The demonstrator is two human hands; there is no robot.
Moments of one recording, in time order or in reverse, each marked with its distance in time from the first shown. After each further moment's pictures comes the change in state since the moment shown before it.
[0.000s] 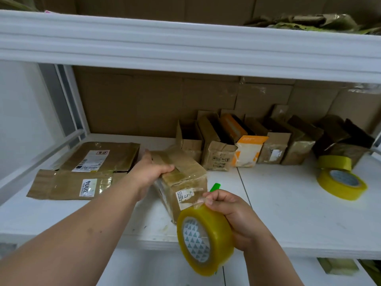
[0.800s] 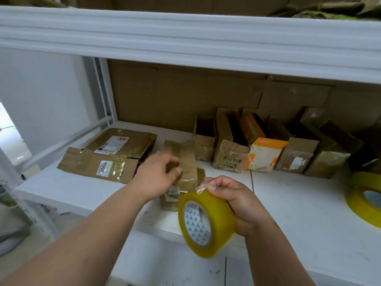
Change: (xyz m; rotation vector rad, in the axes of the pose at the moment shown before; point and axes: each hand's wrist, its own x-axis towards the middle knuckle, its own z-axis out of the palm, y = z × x) left_hand -0.059 0.001 0.029 0.661 0.208 0.322; right_hand 0.031 -0.023 -0.030 -0.043 -0.225 0.013
